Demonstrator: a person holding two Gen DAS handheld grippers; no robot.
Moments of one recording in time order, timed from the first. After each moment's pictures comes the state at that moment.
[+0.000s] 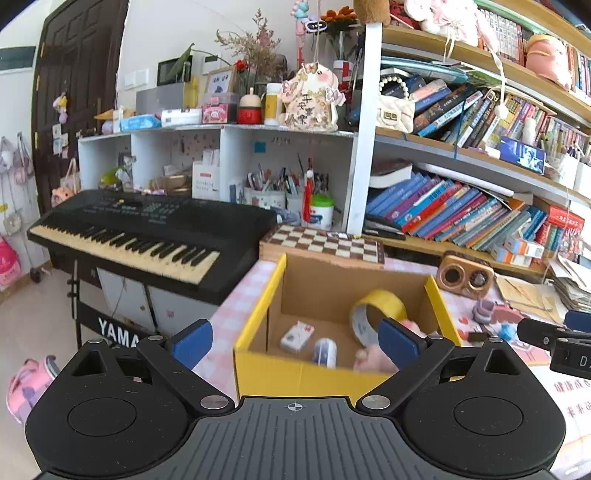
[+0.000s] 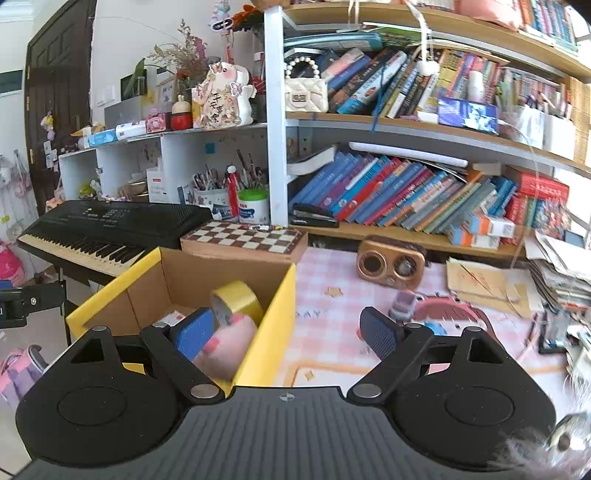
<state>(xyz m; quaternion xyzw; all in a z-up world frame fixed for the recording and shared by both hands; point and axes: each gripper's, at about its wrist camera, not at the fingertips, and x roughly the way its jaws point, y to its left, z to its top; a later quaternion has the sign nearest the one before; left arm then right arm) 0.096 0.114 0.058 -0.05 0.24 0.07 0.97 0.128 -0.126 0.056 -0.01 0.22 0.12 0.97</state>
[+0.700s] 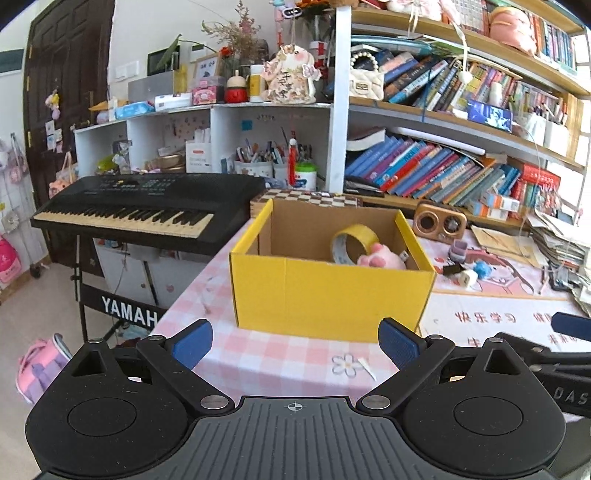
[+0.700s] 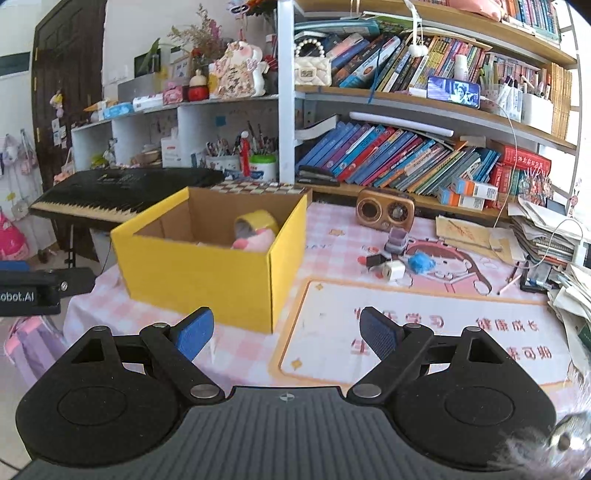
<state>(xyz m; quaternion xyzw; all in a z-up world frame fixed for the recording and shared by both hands) 0.010 0.088 0.027 -0.02 0.26 0.05 0.96 0.017 -0.119 0.013 -0.03 0.25 0.12 0.96</state>
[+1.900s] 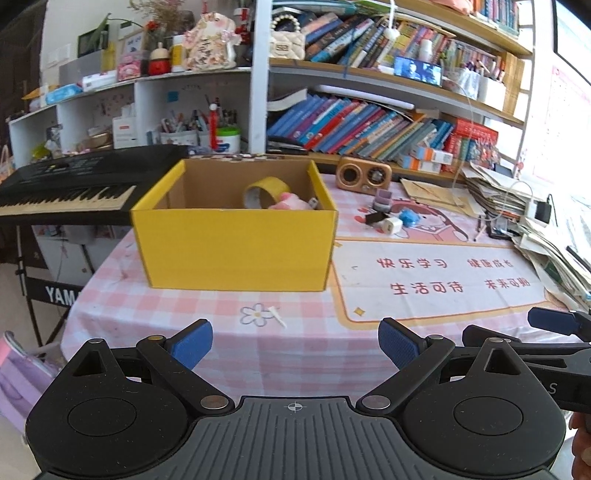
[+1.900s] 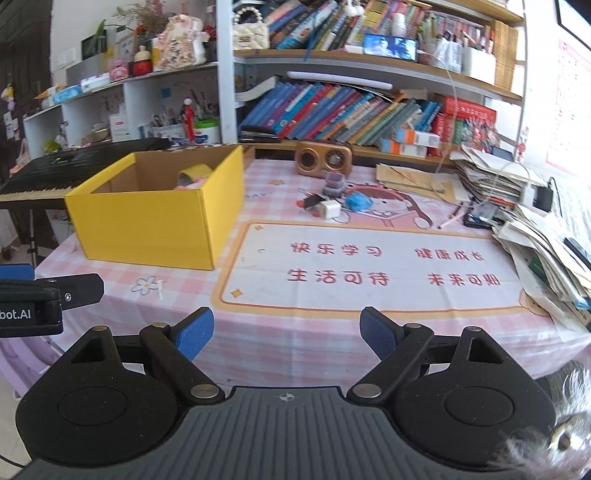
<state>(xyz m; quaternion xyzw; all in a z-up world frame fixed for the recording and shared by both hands) 0.004 0.030 0.004 -0.01 0.31 -0.06 0.95 -0.018 -0.166 -0.008 0.00 0.30 0.03 0.95</state>
